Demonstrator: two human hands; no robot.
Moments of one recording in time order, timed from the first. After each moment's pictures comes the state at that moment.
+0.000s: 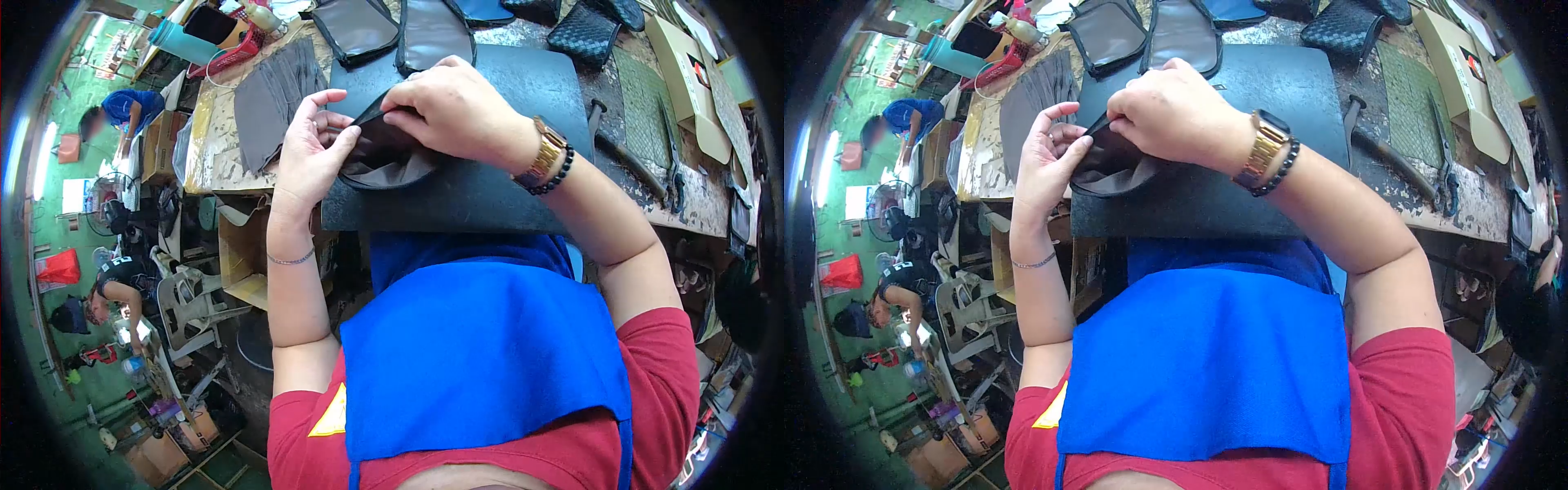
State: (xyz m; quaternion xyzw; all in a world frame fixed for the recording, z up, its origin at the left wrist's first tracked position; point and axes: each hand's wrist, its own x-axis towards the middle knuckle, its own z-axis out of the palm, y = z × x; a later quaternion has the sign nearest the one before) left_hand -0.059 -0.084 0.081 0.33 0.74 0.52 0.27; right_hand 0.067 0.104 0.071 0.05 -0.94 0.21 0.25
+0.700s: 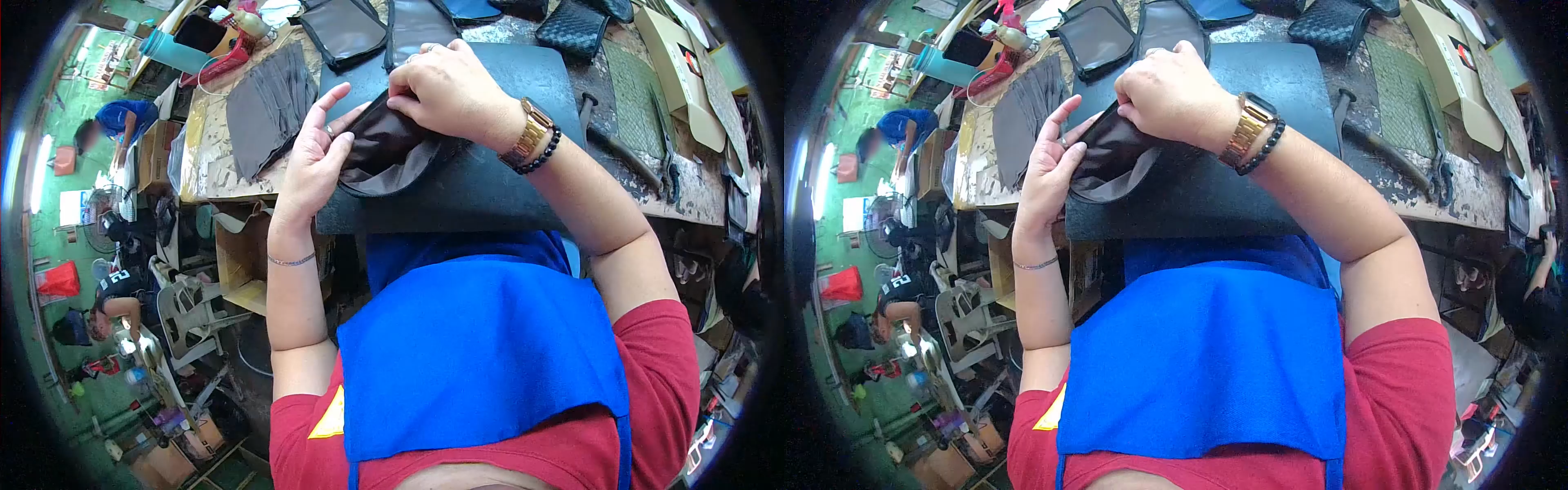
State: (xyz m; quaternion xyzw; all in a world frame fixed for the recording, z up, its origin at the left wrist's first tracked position) left_hand -0.048 -0.079 0.074 0.34 0.59 0.61 0.39; right_hand 0.062 0.118 0.067 -0.03 -0.97 0.13 0.22
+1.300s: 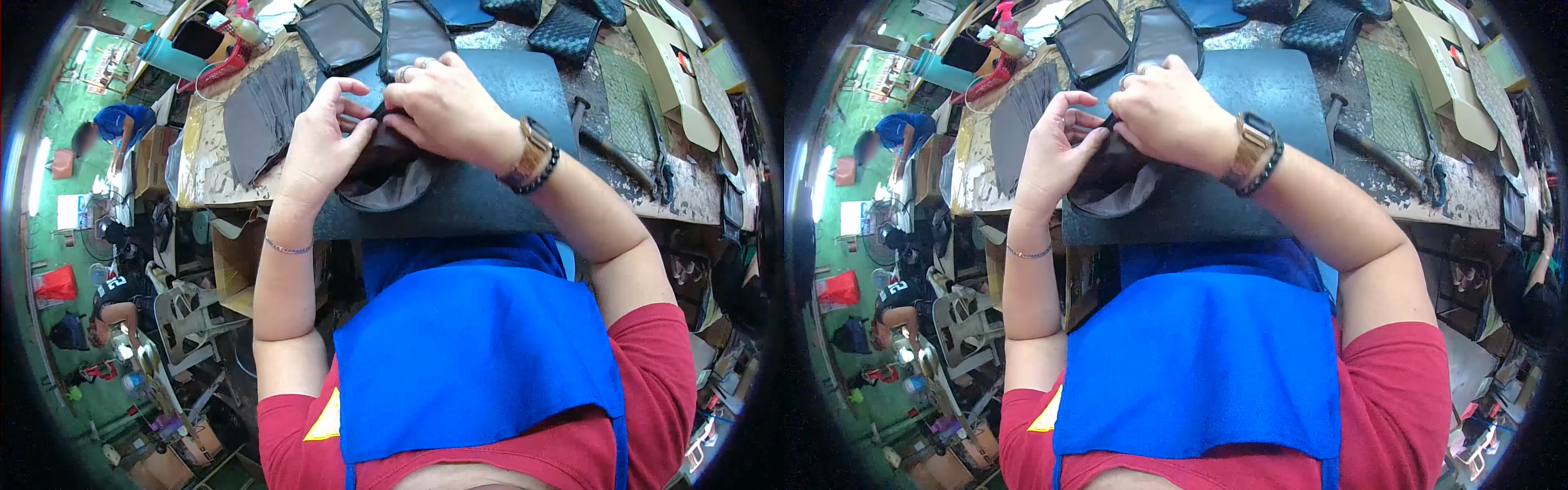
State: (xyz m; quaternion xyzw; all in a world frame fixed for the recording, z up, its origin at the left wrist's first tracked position) left_hand -0.044 -0.046 0.103 0.42 0.78 0.40 0.22; right_hand 0.076 0.111 0.070 0.01 -0.96 0.08 0.28
